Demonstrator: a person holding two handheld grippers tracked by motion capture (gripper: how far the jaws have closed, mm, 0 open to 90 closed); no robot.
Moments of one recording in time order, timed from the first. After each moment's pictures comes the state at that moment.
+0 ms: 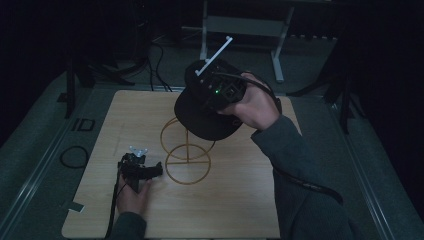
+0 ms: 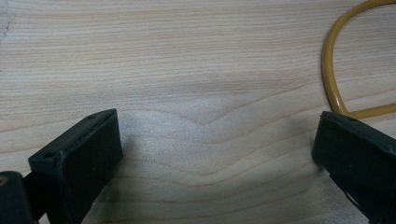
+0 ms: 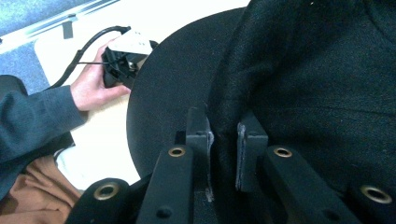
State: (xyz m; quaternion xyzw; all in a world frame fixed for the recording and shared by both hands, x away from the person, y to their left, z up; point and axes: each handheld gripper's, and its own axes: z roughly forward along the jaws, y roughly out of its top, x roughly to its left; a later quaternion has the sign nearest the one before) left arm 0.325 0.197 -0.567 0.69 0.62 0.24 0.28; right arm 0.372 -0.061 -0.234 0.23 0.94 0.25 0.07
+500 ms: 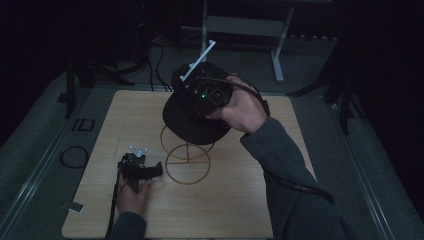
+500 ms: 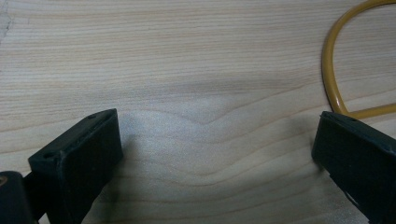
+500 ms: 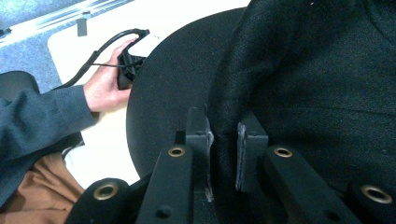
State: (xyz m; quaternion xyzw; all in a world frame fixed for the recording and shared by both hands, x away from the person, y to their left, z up) left arm 0.325 0.197 -0.567 0.69 0.62 0.24 0.28; right arm 0.362 -0.034 -0.238 0.20 0.95 0.24 0.06
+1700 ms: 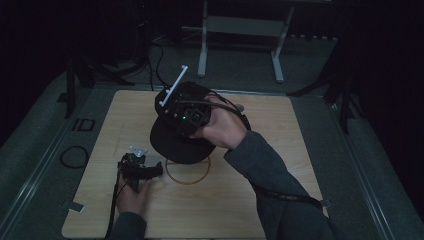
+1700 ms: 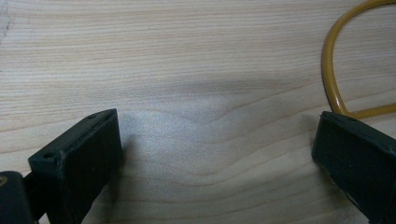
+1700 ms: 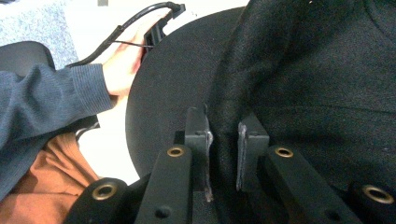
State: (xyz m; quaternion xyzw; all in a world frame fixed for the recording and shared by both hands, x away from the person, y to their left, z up) left arm 0.325 0.197 -0.567 0.69 0.62 0.24 0.28; right arm 0.342 0.002 -0.276 0.16 0.97 0.20 0.03
